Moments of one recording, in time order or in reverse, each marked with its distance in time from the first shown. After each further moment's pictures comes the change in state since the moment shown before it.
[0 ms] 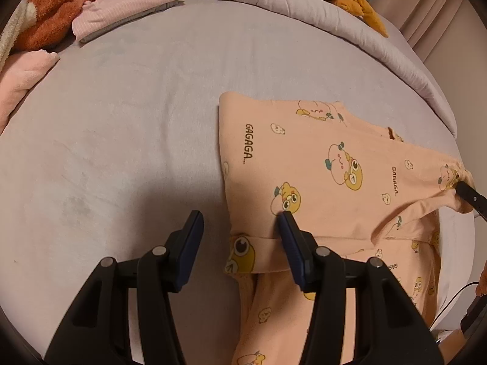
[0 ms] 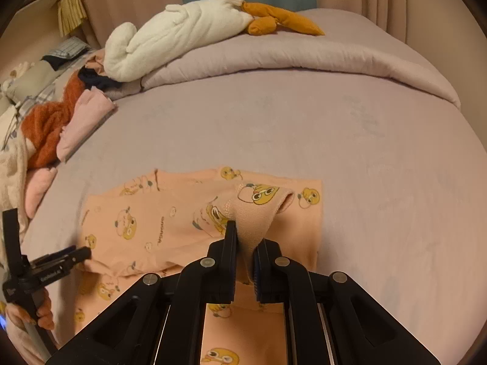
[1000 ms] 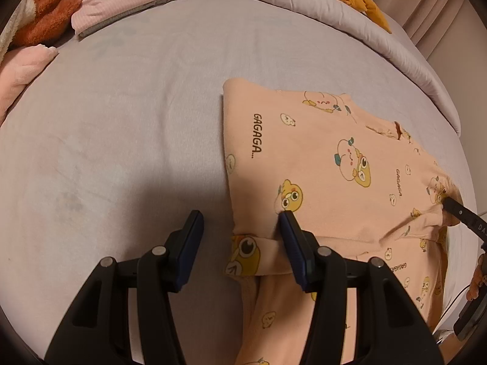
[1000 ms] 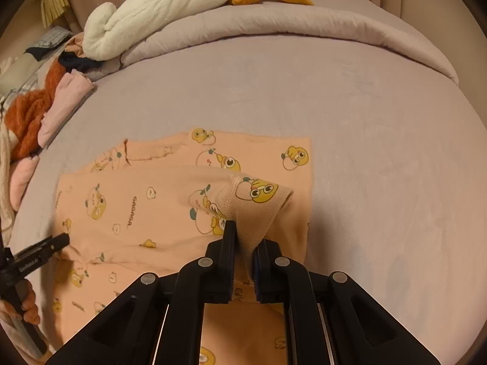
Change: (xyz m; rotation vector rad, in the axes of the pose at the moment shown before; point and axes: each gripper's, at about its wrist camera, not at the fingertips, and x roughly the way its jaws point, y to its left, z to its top) left arm 0.010 -0.001 -0.001 -0.003 0.011 0.013; right arm 0.030 -0.019 -0.017 0.045 0.113 -0.050
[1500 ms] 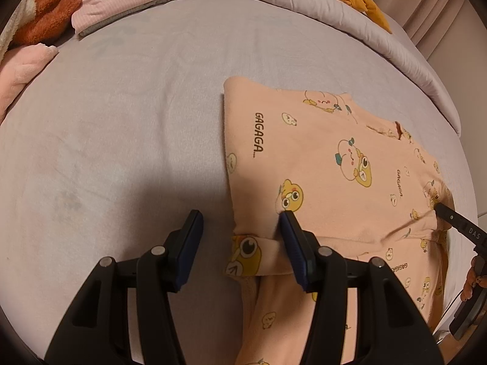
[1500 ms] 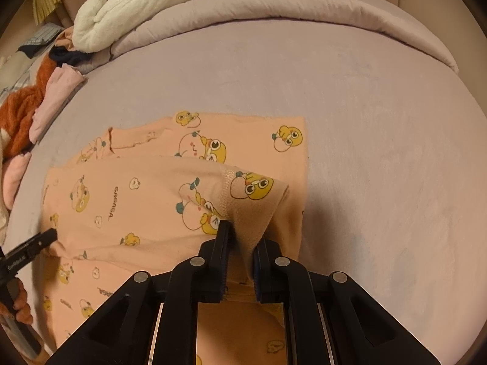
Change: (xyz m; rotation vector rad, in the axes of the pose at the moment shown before) left arm 0.002 0.001 -0.003 -0.003 -0.002 -0.001; right arm 0.017 -0.005 -0.001 0.013 0.045 -0.012
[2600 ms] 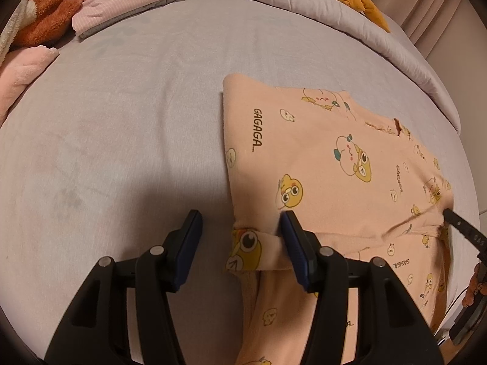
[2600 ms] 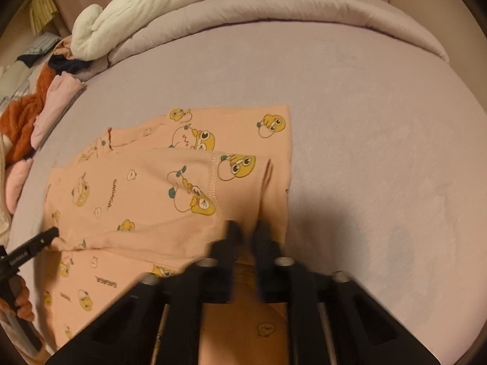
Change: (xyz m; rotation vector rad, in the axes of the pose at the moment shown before) left arm -0.002 -0.003 -0.002 0.010 -0.007 0.009; right arm -0.020 -0.020 -0.020 0.024 -0.053 -0.010
